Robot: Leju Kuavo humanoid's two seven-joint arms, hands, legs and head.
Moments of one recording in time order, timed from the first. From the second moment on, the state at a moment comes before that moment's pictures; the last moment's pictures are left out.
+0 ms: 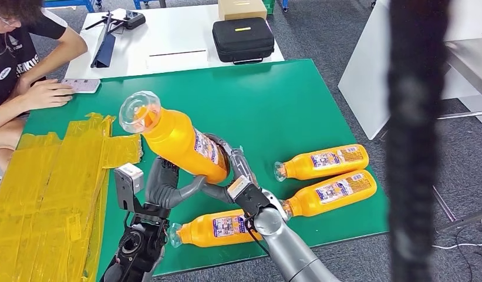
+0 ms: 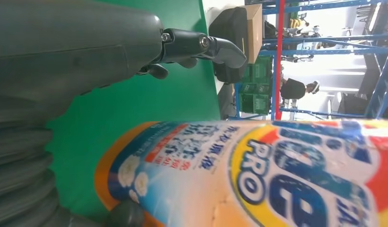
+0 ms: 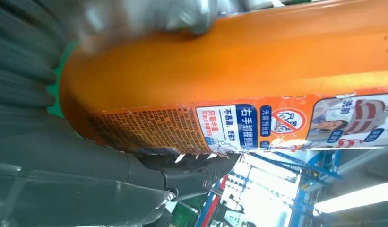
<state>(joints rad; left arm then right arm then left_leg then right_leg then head) -0.19 -0.16 -0.43 -1.35 0.06 0.07 -0.40 -0.31 0.18 0.48 -1.14 0.26 -0.15 -0.64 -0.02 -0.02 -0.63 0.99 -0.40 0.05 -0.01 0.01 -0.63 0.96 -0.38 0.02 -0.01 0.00</state>
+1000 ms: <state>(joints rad) -0.21 -0.15 -0.42 -1.45 0.13 0.03 -0.40 -0.36 0.18 0.54 -0.92 0.31 -0.19 -0.58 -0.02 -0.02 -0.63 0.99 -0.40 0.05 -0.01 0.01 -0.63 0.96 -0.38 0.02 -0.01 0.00</state>
